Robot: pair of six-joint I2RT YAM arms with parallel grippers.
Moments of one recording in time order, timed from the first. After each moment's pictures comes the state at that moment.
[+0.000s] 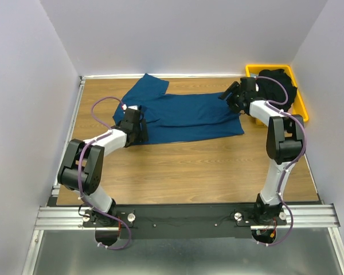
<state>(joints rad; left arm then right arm) -0.30 1.63 0.87 -0.17 -0.17 -0.37 0.11 2.01 1.41 -0.07 -0.06 0.84</state>
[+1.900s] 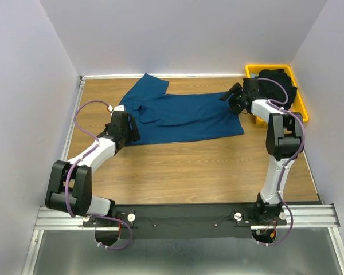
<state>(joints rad) -0.22 1.39 0.75 -0.17 -0.17 -0.41 0.06 2.07 1.46 -0.11 -0.16 0.84</state>
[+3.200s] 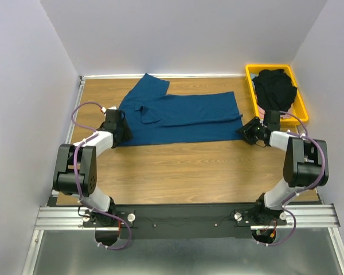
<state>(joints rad) -0.09 1.60 0.82 -0.14 -0.11 -0.42 -0.12 1.69 0.80 0.02 -0.30 0.76</state>
